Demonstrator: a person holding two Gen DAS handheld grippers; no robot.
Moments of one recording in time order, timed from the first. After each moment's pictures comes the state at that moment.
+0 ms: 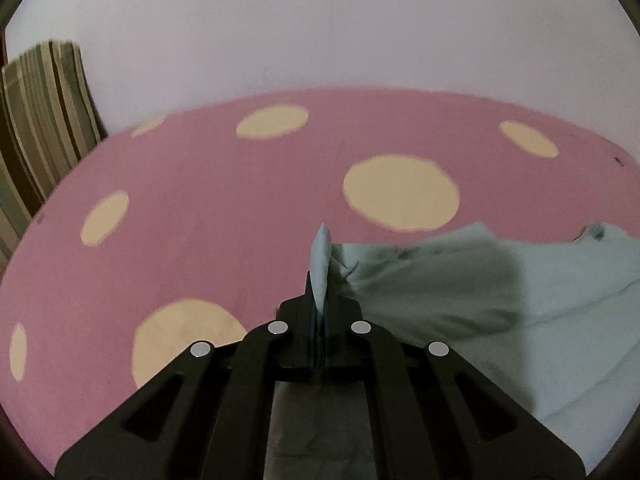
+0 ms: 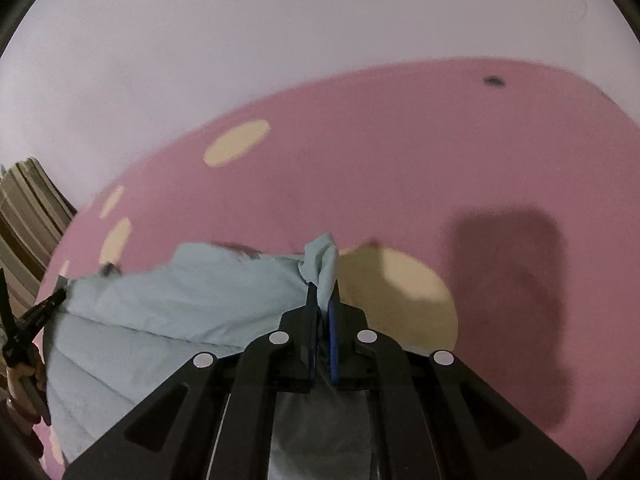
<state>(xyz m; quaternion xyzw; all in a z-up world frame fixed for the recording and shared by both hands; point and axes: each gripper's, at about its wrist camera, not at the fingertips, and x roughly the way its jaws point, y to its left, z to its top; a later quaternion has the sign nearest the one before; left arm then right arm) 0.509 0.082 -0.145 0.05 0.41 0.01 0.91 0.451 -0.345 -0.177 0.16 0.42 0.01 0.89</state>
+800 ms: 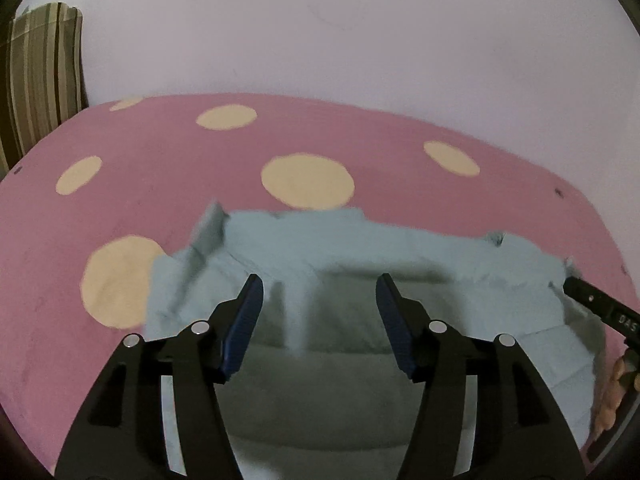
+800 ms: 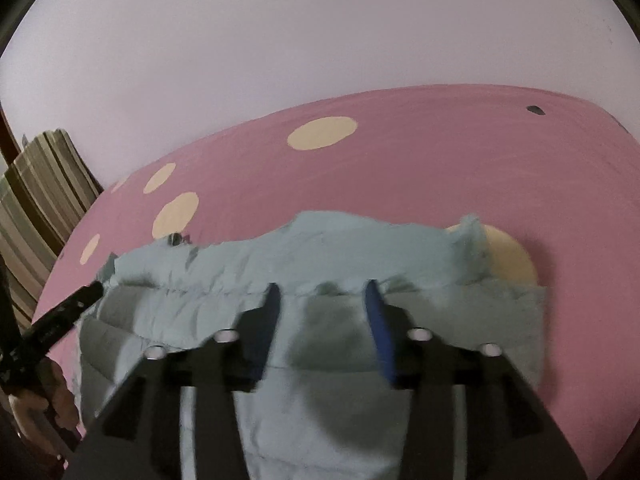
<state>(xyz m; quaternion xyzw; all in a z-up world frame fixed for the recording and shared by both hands) 0.440 0.023 -0.119 -0.04 0.40 -0.04 0.92 0.415 -0.248 -0.139 0.13 0.40 0.04 0.91</state>
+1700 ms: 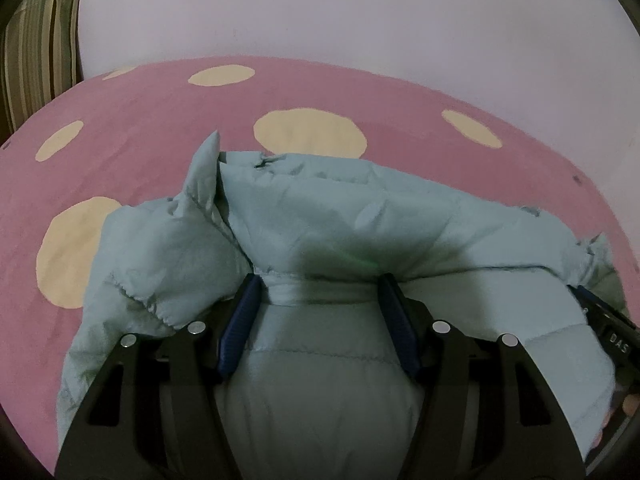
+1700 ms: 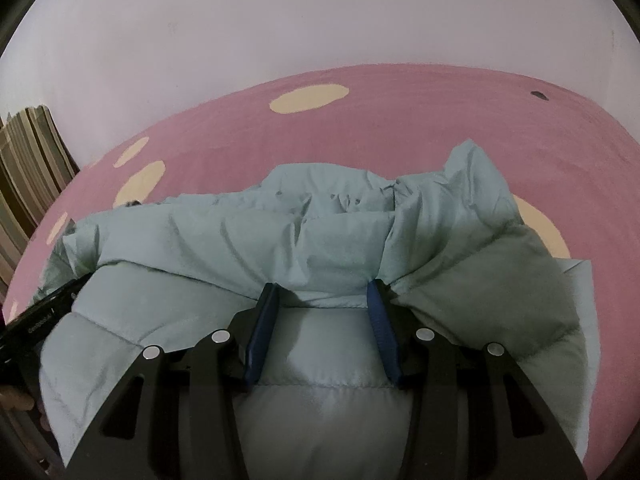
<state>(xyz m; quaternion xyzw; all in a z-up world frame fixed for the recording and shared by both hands) 0.459 0.024 -0.161 -0.06 0.42 -0.04 0.91 0.427 -0.239 -0.185 0.10 0.40 0.02 0.91</state>
